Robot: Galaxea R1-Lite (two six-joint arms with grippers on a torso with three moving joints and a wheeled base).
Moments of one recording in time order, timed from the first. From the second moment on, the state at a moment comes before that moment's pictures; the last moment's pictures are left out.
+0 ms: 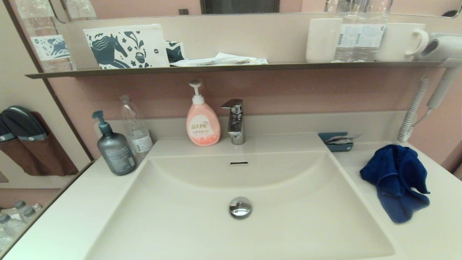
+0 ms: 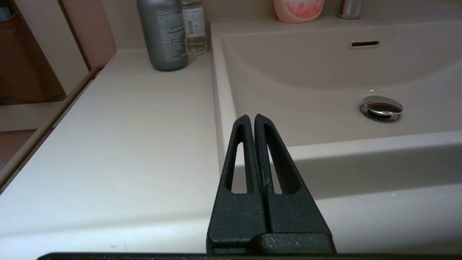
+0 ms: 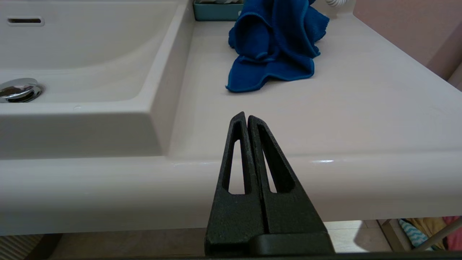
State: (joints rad) left arm 0.00 0.00 0.00 -0.03 -0.04 0.05; right arm 0.00 0.00 0.00 0.00 0.02 -0.02
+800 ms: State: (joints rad) left arm 0.00 0.00 0.00 -0.03 -0.04 0.04; right arm 0.00 0.00 0.00 0.00 0.02 -0.02
